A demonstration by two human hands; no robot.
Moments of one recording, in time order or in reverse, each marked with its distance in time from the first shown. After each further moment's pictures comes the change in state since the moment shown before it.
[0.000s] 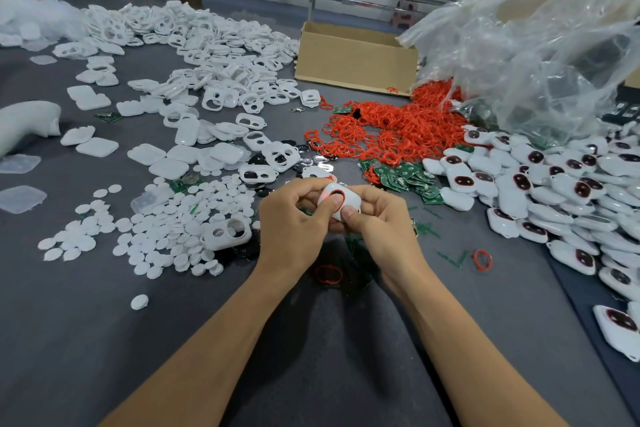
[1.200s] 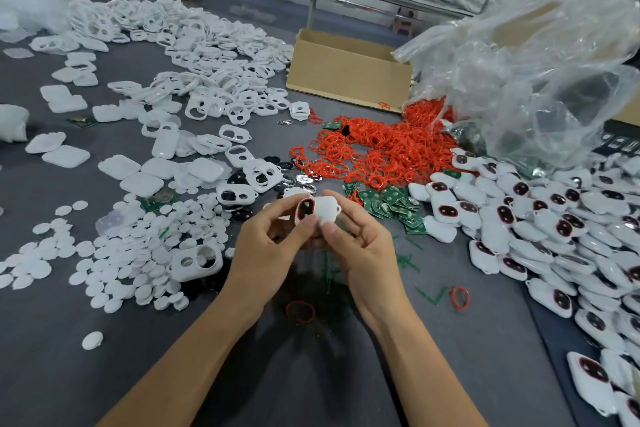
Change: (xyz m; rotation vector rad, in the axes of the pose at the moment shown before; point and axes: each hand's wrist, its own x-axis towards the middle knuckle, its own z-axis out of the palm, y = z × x) left_hand 0.007 -0.001 0.000 -0.342 -0.146 -0.246; right_hand 0.009 -0.001 -0.009 0.326 -0.108 -0.031
